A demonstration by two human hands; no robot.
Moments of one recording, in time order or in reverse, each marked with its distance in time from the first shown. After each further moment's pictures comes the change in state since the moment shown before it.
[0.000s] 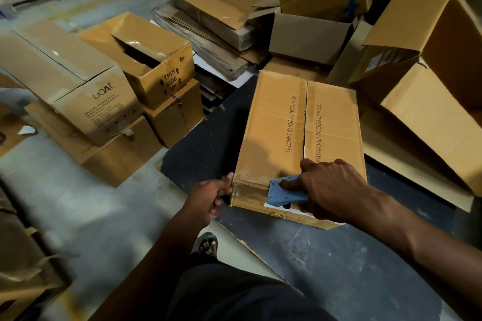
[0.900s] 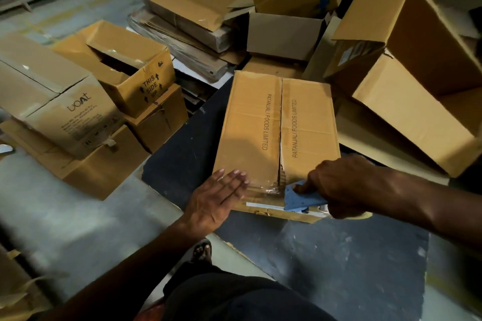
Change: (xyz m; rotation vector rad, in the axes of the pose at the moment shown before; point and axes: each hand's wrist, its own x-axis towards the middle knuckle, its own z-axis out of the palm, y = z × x) left_hand 0.050 -0.041 0.015 1.480 0.150 1.939; right_hand -0.041 0.047 -0.007 -0.019 -0.292 0.010
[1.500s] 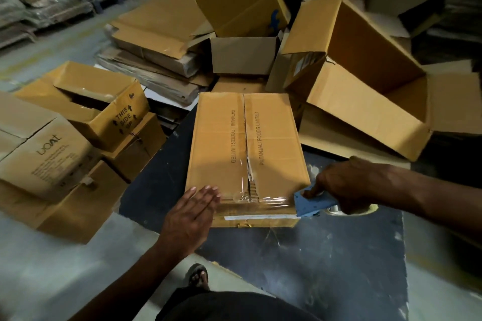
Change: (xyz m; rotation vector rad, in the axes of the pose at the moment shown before) left_hand 0.015 0.010 -0.026 0.017 -0.134 -0.005; right_hand -0.042 0.055 0.057 0.108 -0.018 0.077
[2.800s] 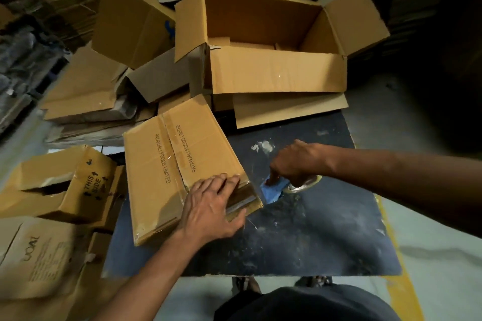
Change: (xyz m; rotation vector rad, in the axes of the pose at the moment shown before) left_hand 0.163 0.132 -0.020 0.035 -0.461 0.168; right_hand -0.014 0.048 0.129 0.262 0.171 0.039
